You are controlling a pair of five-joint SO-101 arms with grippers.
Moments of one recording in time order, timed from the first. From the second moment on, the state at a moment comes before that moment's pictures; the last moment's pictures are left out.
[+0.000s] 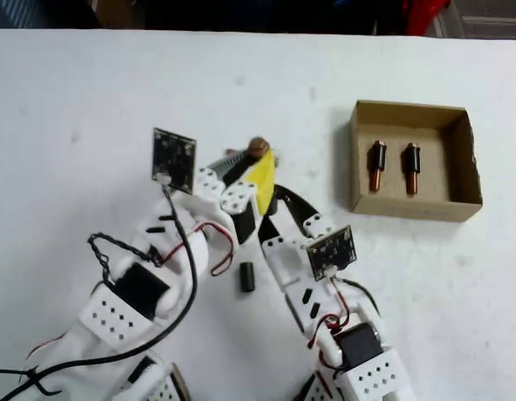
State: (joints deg) left arm 29.0 -56.4 59.3 18.9 20.7; right arm -28.3 -98.6 96.7 16.3 5.0
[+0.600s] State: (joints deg) left arm 31.0 -60.7 69.6 18.2 20.7; right arm -28.7 -98.6 96.7 16.3 5.0
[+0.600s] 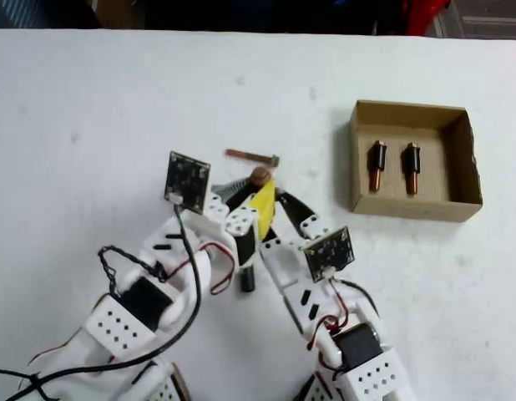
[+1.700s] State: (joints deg) left arm 20.8 -62.9 63.9 18.0 20.5; right arm -23.8 -98.6 96.7 16.8 5.1
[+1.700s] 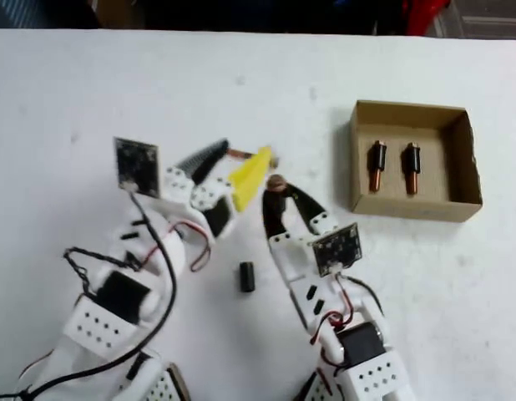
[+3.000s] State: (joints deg) left arm -2.9 -103.3 58.6 67.4 1.0; right arm -21.6 -98.6 96.7 21.5 5.1
